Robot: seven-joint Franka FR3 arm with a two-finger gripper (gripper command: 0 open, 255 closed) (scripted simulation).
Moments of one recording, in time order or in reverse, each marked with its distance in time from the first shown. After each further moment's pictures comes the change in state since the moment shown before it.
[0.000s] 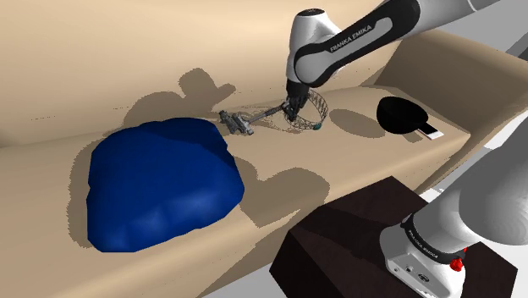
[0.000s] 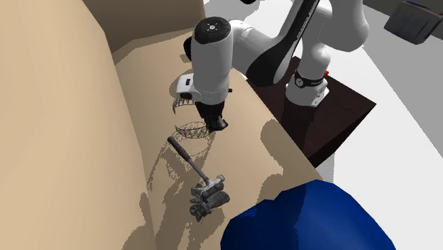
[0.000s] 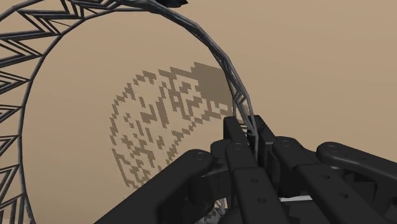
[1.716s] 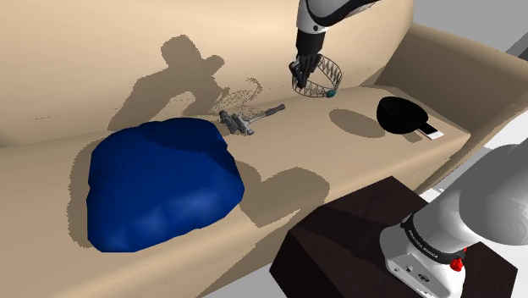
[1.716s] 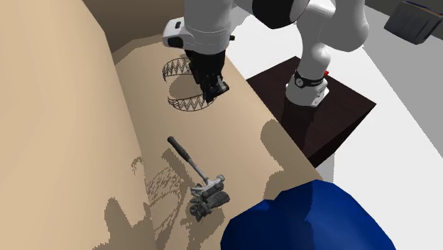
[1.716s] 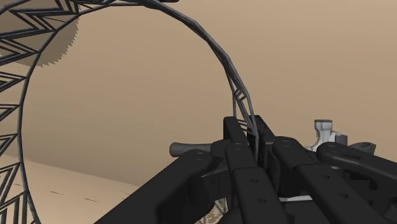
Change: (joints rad) arm 0.002 -0.173 0.005 0.166 0.041 -0.336 -0.056
